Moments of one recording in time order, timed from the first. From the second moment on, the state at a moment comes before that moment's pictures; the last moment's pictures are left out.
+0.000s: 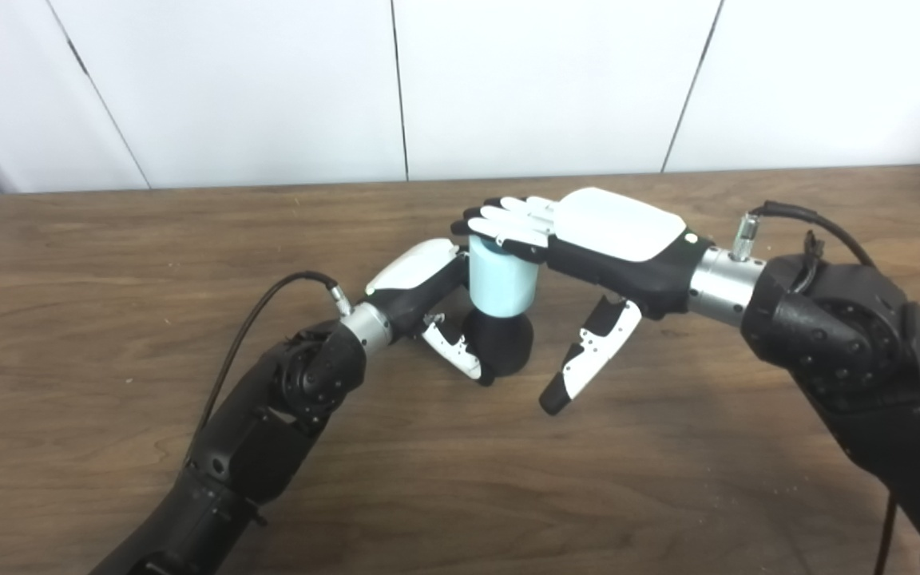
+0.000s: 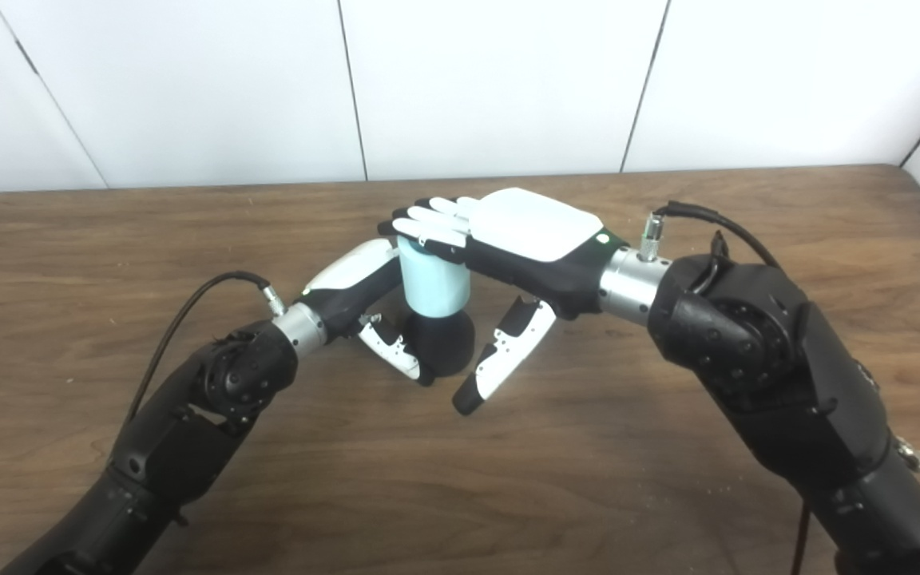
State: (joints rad) left arm -0.54 0.24 -0.48 0.19 0.50 0.03 -0.34; right arm -0.51 -0.54 0.33 -0.51 -0.50 0.15 0.76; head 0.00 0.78
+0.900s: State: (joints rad) left arm -0.54 0.24 -0.48 0.19 0.50 0.03 -0.36; right arm -0.53 -0.57 0.39 -0.53 -0.57 0.18 0.74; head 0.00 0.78
